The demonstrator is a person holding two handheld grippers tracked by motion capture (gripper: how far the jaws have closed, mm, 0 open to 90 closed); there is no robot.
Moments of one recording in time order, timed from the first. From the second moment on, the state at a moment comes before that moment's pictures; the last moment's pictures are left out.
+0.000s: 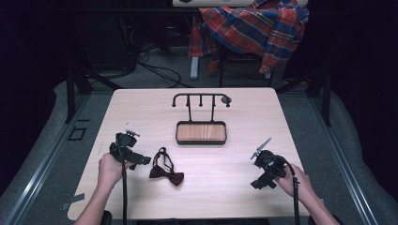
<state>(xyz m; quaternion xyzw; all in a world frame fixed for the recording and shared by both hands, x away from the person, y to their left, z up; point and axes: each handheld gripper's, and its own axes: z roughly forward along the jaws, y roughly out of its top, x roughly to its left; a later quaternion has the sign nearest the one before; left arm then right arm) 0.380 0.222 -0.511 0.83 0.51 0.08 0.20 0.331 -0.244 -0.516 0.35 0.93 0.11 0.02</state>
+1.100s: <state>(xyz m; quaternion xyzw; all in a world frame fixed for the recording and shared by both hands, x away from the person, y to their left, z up) 0.411 0.179 -0.513 0.86 0.48 0.08 0.19 0.330 -0.245 -0.520 0.35 0.93 0.13 0.00</state>
